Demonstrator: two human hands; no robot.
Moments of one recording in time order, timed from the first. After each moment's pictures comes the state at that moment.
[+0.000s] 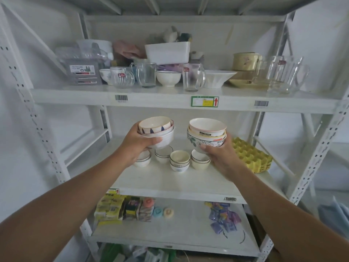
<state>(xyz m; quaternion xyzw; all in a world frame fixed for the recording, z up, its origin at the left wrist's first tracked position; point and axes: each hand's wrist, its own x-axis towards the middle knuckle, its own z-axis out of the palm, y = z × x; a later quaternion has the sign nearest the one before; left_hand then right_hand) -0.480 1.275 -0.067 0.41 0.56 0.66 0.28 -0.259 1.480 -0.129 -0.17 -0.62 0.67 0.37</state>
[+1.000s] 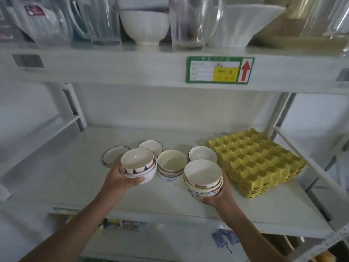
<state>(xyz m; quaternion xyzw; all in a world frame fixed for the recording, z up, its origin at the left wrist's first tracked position) -0.577 1.415 -0.282 0.35 0.64 0.65 0.22 -0.304 1.611 -0.349 -0.29 -0.69 0.57 0.34</state>
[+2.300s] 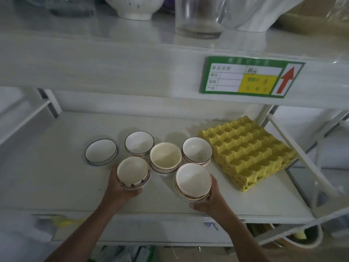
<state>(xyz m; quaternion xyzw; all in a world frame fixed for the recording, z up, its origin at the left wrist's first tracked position) -0.595 1.440 -0.355 0.31 0.70 0.60 0.24 -0.305 1.599 -0.353 -0.39 -0.72 0.53 0.21</state>
